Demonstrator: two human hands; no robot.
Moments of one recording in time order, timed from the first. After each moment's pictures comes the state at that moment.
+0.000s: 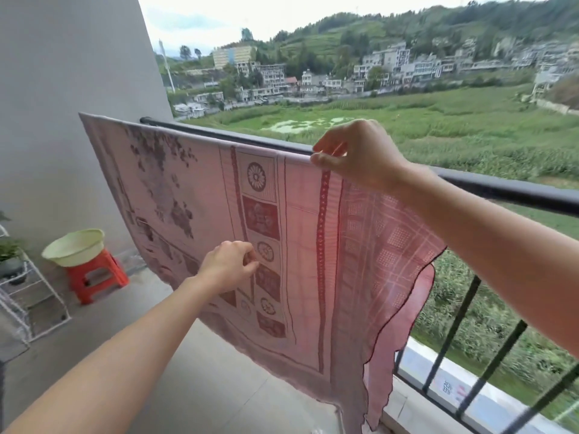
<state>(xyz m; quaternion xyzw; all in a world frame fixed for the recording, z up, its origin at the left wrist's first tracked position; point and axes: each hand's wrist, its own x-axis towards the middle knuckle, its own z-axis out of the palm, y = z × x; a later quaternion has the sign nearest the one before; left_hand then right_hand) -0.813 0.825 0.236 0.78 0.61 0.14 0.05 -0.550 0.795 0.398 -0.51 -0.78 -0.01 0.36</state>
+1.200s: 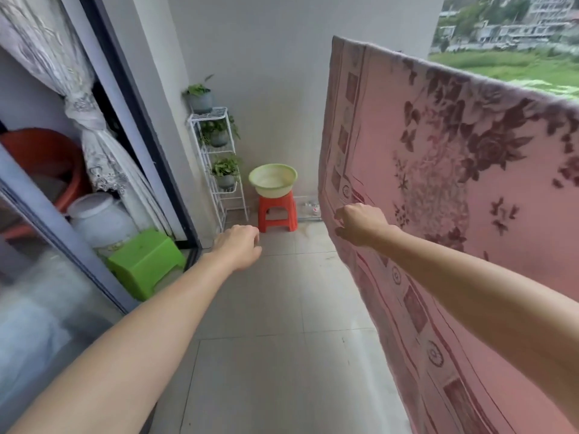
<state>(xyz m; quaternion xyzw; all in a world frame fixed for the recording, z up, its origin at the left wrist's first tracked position) -1.064 0.959 0.149 0.48 0.87 0.03 0.05 -0.878 1.156 0.153 -0.35 -0.94 -0.01 0.01</state>
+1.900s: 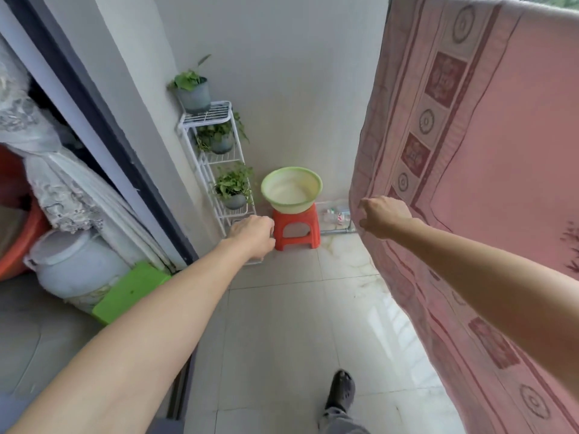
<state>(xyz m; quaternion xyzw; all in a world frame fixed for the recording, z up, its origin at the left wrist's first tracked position) -1.382 1.196 0.128 0.51 0.85 -0.02 0.10 -1.187 1.402 0.094 -0.39 -0.92 -0.01 -0.01</state>
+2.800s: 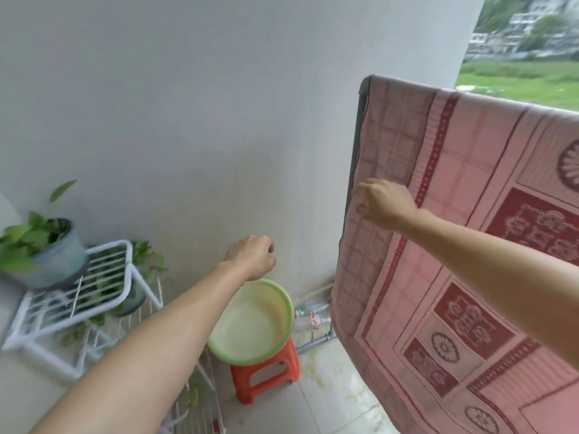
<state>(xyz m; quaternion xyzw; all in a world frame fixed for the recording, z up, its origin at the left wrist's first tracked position) -1.696 1.756 0.140 0.64 0.76 0.03 0.07 -1.437 1.871 0.203 -0.48 -0.86 -0.09 0.13</state>
